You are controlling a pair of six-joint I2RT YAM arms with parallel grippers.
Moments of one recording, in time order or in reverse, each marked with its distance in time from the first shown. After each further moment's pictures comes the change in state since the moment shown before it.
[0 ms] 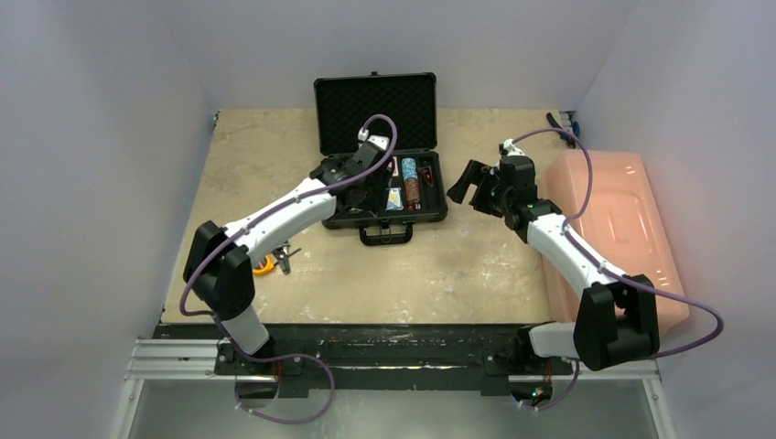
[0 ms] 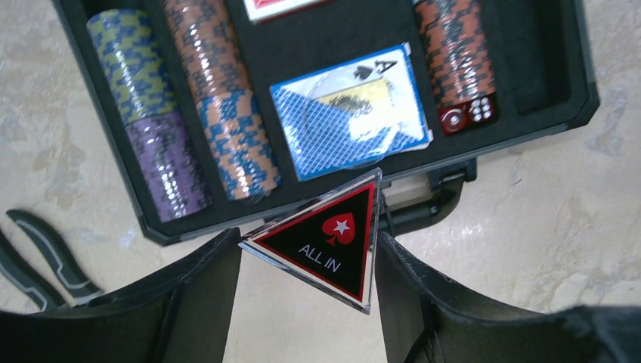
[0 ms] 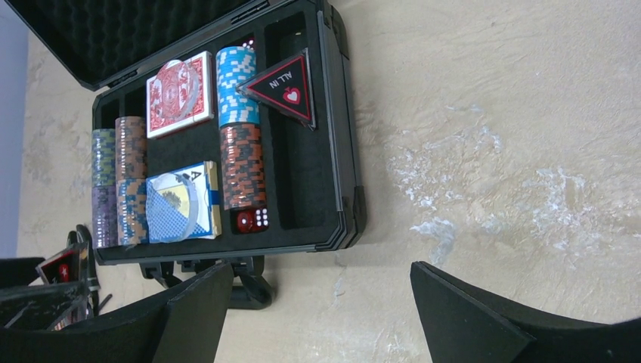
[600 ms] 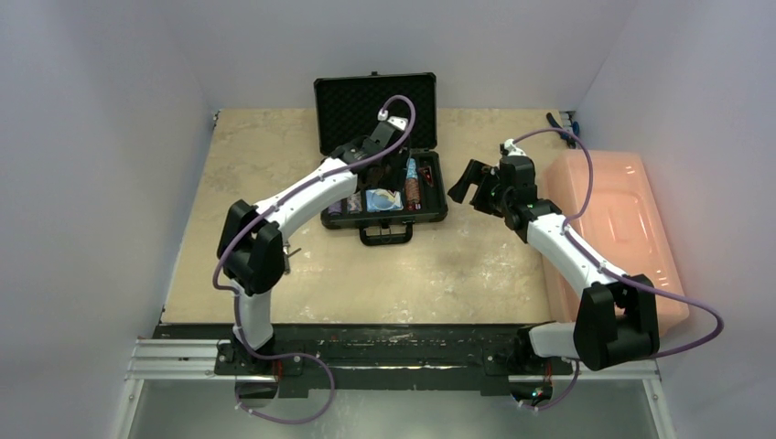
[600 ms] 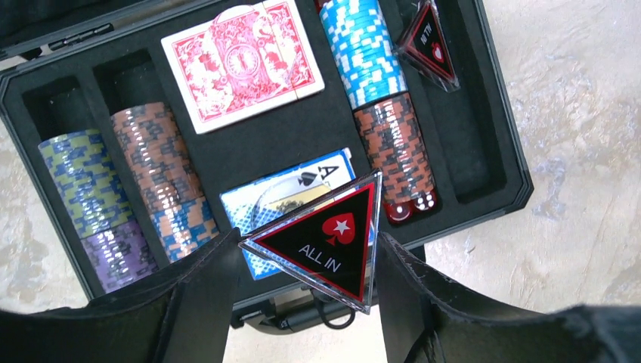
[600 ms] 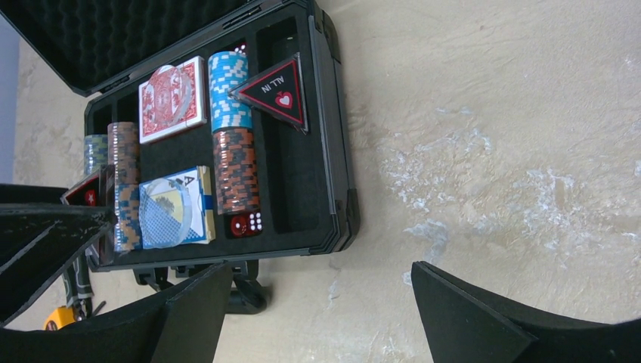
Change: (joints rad) left arm 0.024 0.242 0.282 0.040 0.065 0.058; right arm 0.000 0.001 0.000 -0.001 0.022 0.000
